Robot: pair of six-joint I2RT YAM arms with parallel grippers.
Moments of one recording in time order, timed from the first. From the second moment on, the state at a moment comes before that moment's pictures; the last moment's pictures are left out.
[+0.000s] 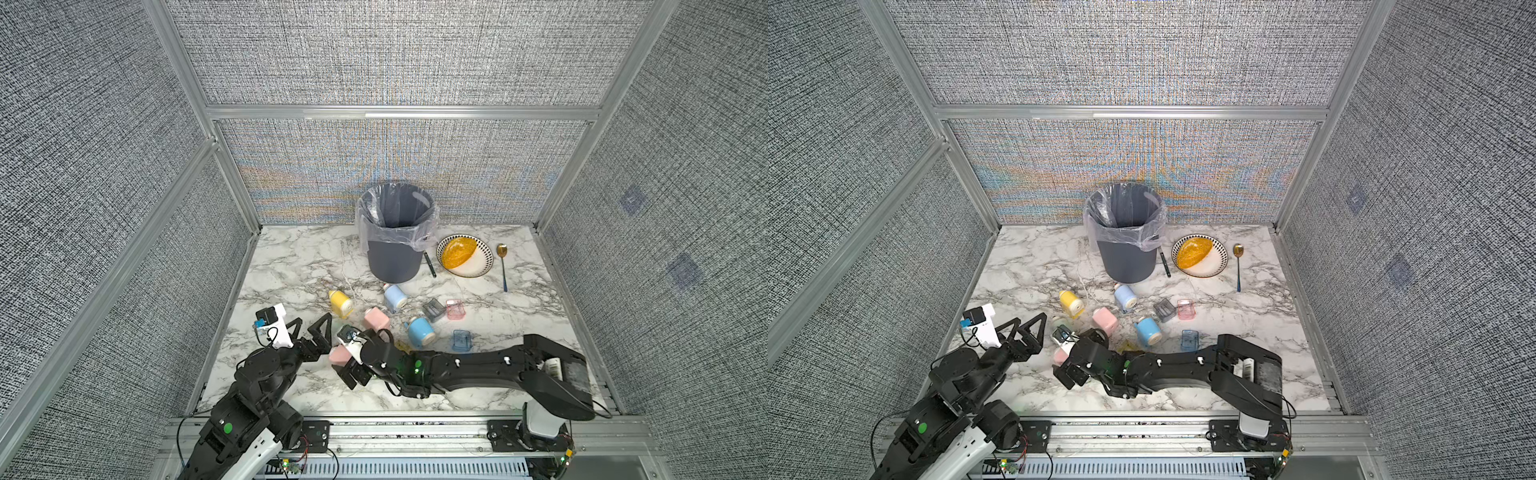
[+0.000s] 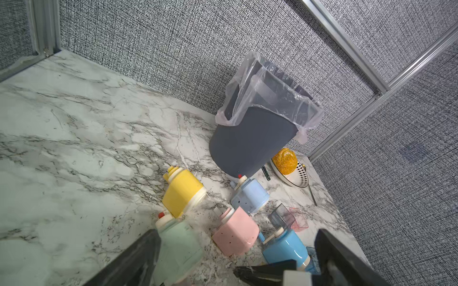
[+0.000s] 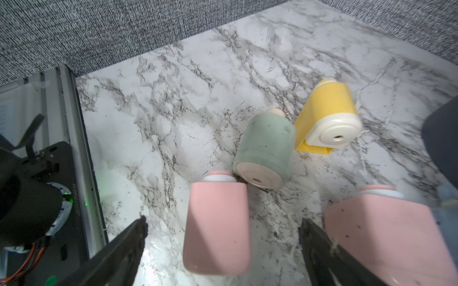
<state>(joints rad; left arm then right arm) -0.64 0.23 0.54 -0.51 -0.28 -0.62 1.31 1.71 1.02 0.16 0.29 0.18</state>
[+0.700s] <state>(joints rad) -0.39 0.85 0.68 -0.31 -0.54 -0.32 0.79 1.09 0.65 0.11 0.48 -0.07</state>
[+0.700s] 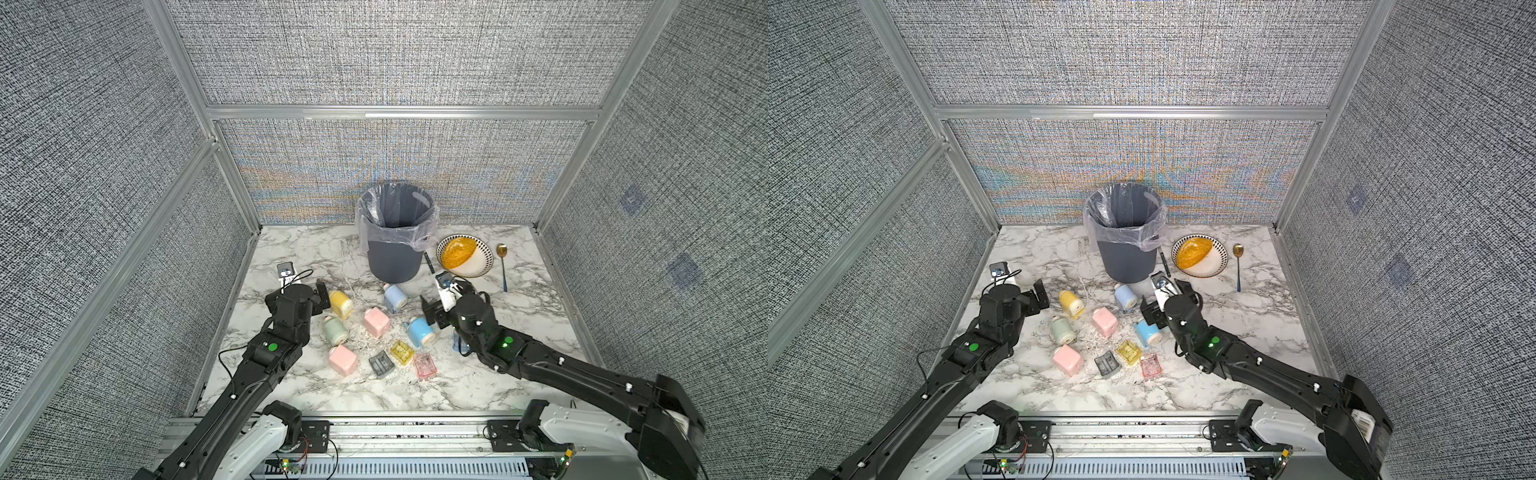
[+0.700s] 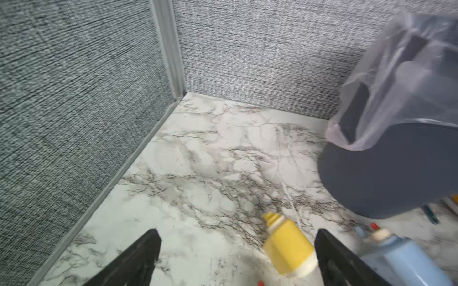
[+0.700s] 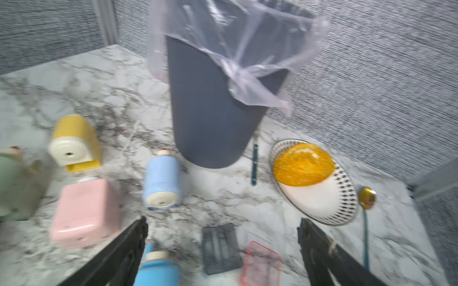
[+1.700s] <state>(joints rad) -0.11 1.30 0.47 0.22 -0.52 -0.13 0.06 1.16 0.02 1.01 0.24 0.00</state>
